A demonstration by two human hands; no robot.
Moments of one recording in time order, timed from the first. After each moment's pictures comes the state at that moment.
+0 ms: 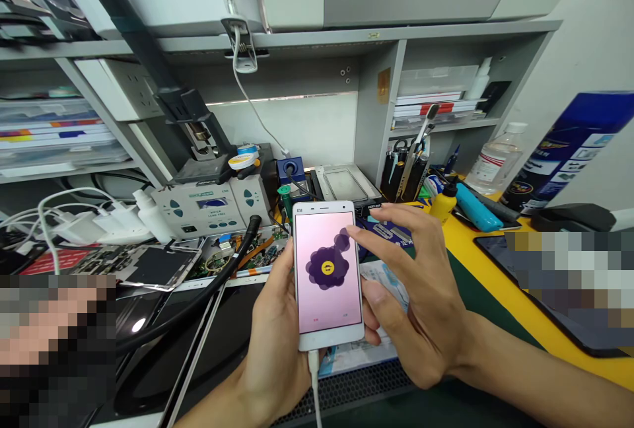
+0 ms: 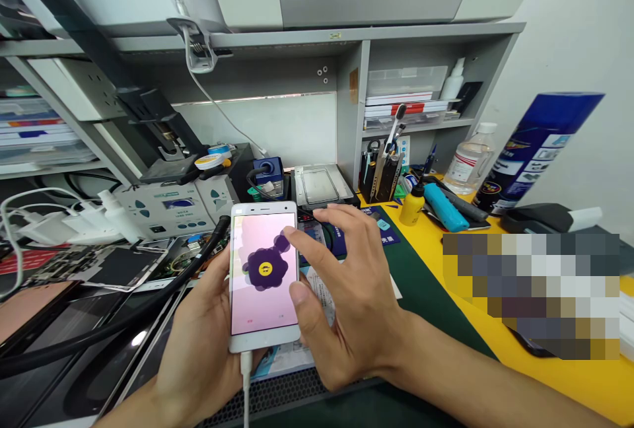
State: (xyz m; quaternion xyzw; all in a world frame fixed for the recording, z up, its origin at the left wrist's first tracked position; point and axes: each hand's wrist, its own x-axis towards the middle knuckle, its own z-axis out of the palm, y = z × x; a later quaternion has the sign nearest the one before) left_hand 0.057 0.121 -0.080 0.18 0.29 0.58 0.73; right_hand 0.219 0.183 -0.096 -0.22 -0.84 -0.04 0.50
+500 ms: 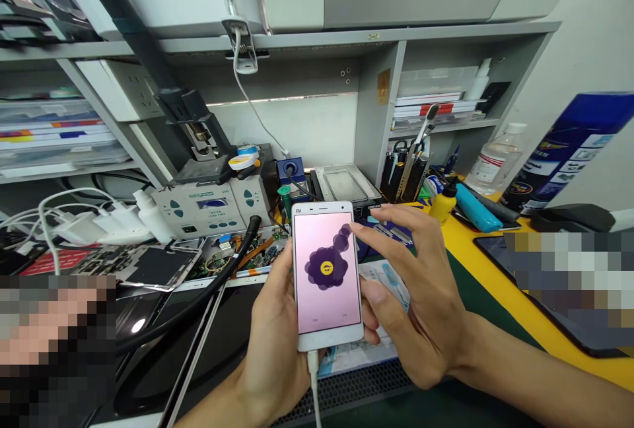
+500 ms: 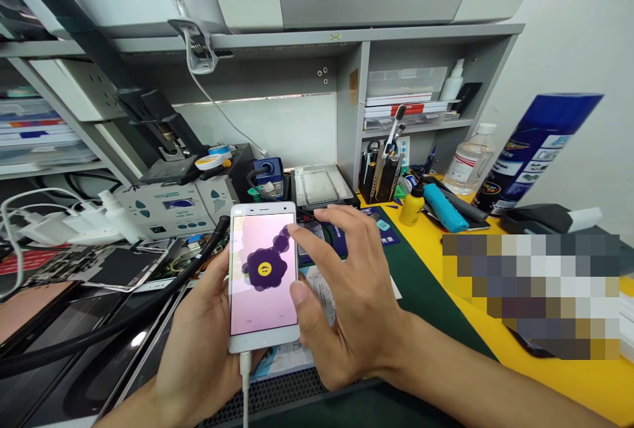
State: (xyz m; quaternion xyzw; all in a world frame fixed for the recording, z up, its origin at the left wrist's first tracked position) left_hand 0.056 0.122 -0.081 0.18 0.29 0.59 0.73; right_hand 0.219 0.184 -0.096 -0.22 -0.83 -0.03 0.51
